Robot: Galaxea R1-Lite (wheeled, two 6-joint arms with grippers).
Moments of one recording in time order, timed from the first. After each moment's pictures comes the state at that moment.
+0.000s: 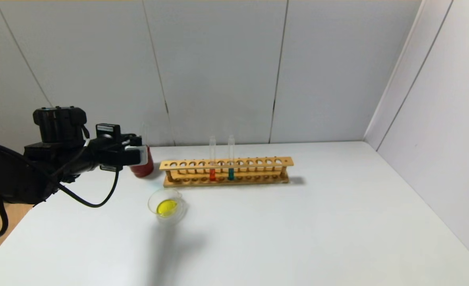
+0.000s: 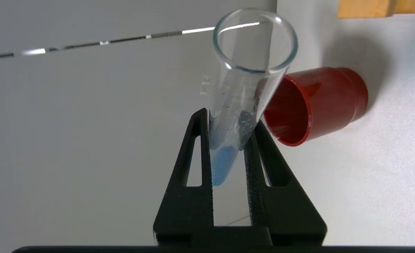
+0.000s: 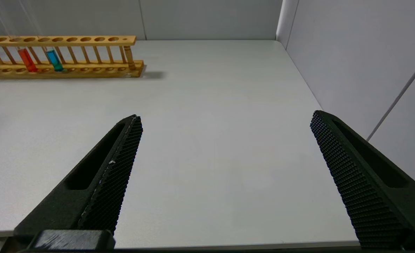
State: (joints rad) left arm -0.03 1.85 -0.86 -0.72 -0.20 1.61; right arm 0.00 0.00 0.00 -0.01 0.00 0.00
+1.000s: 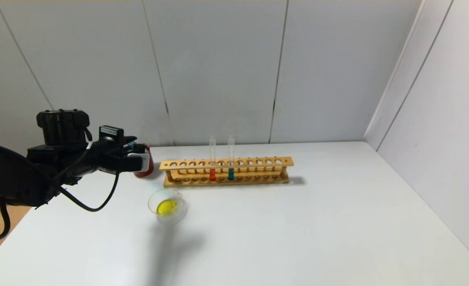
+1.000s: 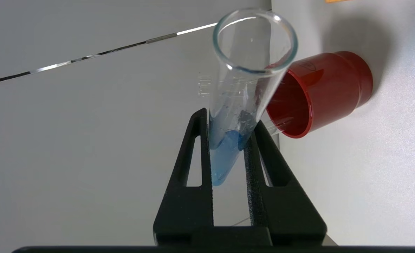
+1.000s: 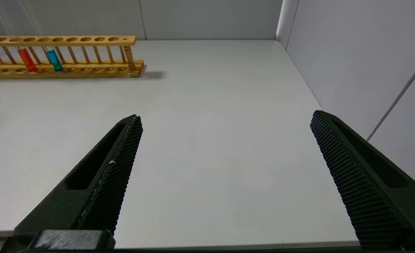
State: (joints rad) left arm -0.04 1.85 -0.85 -0.73 -0.17 1.71; right arm 0.00 0.00 0.00 -0.01 0.00 0.00
